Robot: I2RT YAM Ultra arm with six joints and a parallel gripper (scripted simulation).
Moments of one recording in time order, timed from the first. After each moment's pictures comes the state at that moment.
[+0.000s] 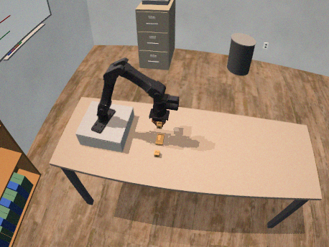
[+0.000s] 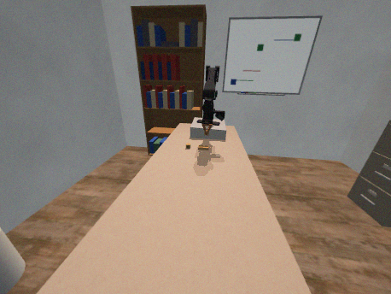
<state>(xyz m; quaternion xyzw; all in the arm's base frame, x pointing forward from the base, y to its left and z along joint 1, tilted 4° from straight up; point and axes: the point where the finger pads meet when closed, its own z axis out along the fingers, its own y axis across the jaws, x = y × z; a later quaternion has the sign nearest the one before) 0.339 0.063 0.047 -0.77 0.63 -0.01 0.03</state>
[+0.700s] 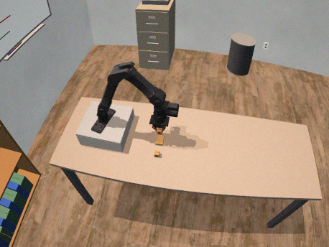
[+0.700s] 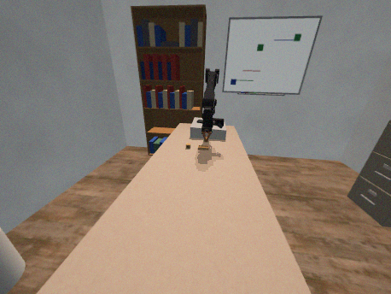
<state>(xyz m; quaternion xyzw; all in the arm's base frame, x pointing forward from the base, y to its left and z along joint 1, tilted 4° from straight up) 0.341 0.065 -0.003 -0.77 0.63 0.00 0.03</state>
